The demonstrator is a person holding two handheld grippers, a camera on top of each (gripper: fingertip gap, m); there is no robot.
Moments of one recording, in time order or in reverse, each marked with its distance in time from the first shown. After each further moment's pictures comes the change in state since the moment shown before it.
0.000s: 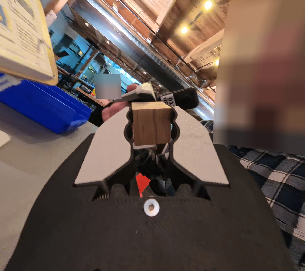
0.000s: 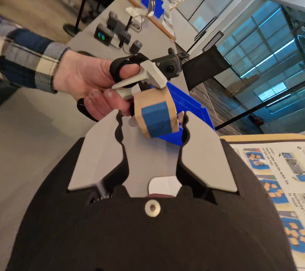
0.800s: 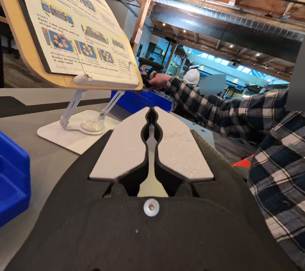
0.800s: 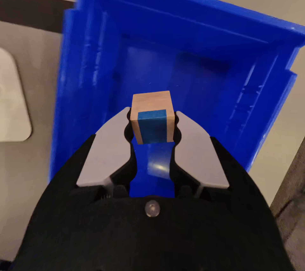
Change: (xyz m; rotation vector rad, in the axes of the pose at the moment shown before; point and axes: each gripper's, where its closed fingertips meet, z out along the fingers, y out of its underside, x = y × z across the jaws) left arm -0.026 -0.022 -0.062 -0.080 -0.488 0.470; right arm 0.174 0.398 -0.348 -1.158 0.626 1.415
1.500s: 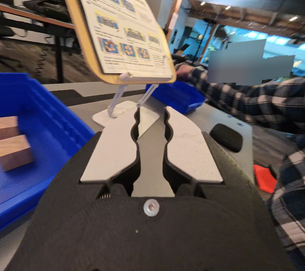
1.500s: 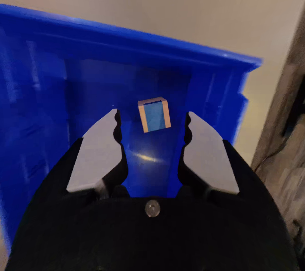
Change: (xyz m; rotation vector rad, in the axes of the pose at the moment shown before) left arm -0.033 -0.017 -0.038 -0.082 -0.229 0.103; right arm 0.051 -0.020 0.034 -0.099 0.221 0.076
